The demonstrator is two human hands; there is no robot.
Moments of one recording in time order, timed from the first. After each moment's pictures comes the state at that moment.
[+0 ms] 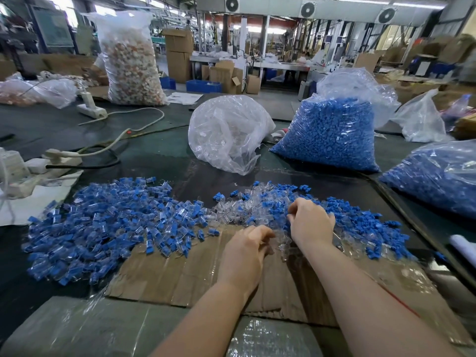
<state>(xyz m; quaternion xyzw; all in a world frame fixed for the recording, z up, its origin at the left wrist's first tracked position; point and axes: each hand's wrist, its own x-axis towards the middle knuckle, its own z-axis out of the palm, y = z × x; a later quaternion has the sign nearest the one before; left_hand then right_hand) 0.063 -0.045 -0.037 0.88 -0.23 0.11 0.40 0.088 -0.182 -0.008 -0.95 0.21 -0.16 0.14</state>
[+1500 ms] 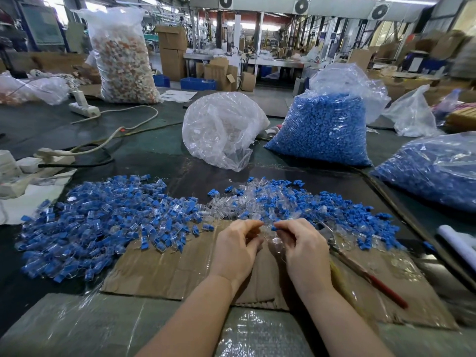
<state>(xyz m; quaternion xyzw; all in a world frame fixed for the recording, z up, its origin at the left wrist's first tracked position) 0.061 -0.040 -0.034 0.84 -0.19 0.10 0.50 0.018 -0.159 -0.023 -0.90 0.04 -0.32 0.31</state>
